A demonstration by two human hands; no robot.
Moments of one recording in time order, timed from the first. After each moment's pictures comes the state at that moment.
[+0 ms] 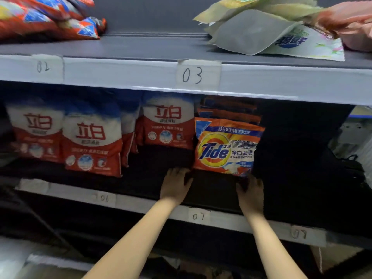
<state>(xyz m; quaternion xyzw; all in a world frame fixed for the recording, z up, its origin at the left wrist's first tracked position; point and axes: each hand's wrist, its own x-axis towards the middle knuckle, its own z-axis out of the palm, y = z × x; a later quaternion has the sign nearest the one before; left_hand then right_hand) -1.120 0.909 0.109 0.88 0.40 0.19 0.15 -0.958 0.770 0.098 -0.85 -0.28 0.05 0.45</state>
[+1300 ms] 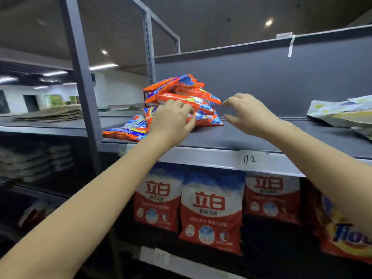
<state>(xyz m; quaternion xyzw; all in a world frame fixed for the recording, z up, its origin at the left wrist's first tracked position) -1.428 1.105 0.471 0.82 0.27 0.42 -0.27 -1.246 1.006 0.494 -0.67 -0.65 -0.27 0.23</state>
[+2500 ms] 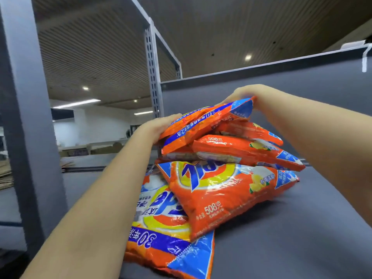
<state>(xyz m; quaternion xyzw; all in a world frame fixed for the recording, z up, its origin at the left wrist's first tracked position) -1.406 1.460 0.586 0.78 0.38 0.29 0.41 -1.233 1.309 0.632 -0.81 -0.56 0.02 0.19</state>
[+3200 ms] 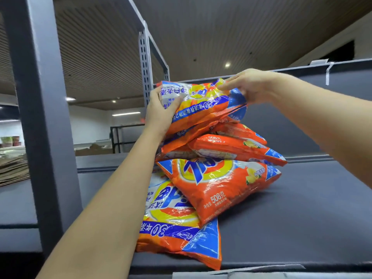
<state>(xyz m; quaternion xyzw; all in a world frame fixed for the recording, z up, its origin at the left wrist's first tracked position) -1.415 1.417 0.582 0.72 0.12 0.62 0.29 -1.254 1.257 0.646 -0.60 -0.52 0.20 0.57</state>
